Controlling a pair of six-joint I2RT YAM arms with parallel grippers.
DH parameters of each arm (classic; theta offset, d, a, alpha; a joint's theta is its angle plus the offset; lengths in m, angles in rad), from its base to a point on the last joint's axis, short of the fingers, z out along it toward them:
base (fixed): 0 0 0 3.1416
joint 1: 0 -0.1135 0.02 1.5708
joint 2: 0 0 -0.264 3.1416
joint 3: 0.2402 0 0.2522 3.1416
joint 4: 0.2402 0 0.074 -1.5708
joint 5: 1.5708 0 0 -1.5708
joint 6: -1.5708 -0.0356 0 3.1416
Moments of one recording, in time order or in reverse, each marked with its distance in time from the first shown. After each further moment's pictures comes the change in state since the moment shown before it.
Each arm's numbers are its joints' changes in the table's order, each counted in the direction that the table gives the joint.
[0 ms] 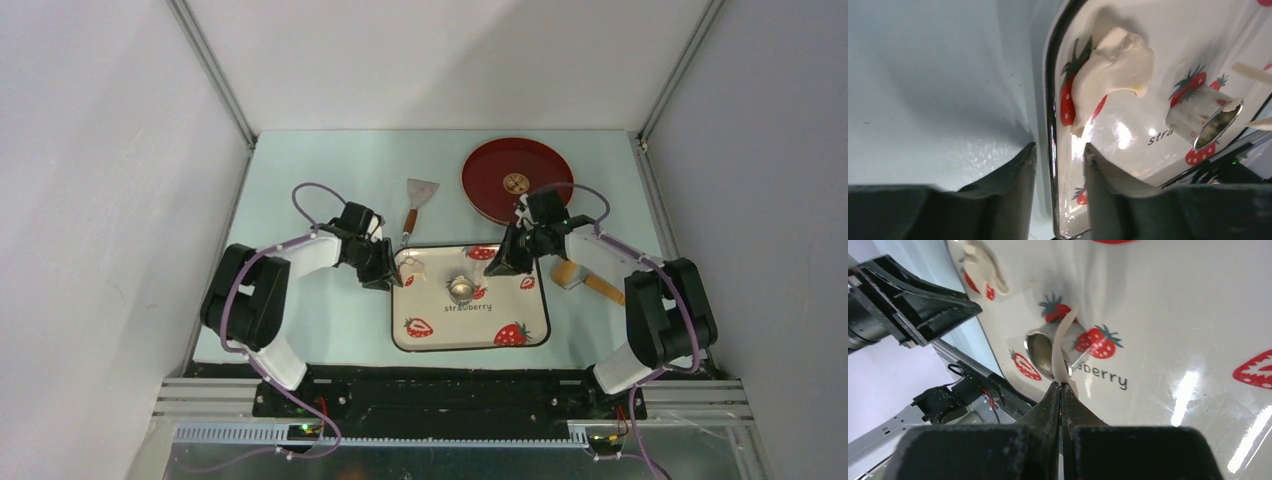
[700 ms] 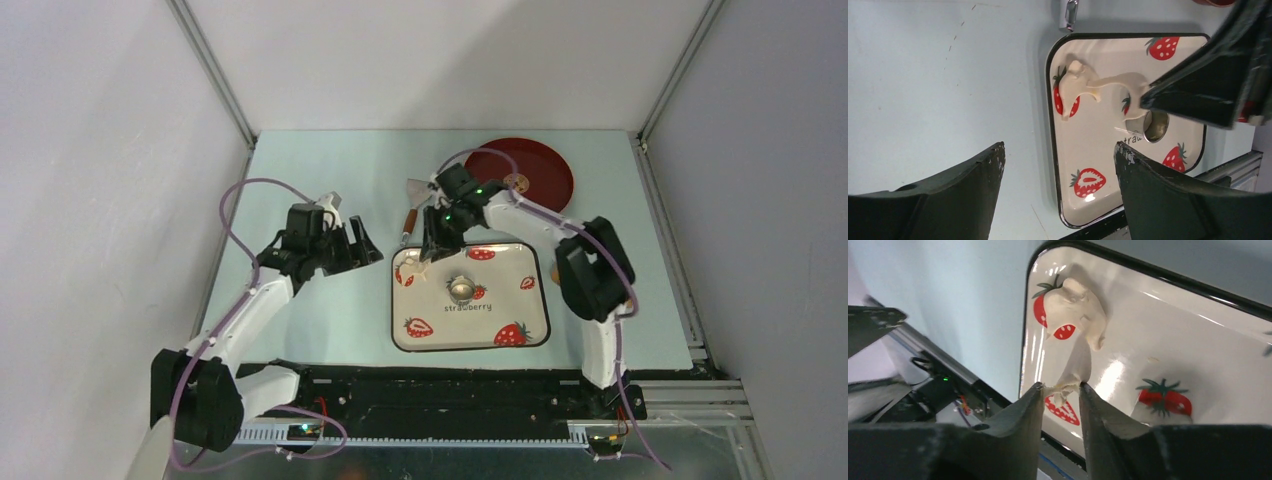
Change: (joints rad) left arm -0.121 -0.542 -0.120 -0.006 -0.101 -0.037; right arm -0.309 0.381 0.627 0.207 0.136 0.100
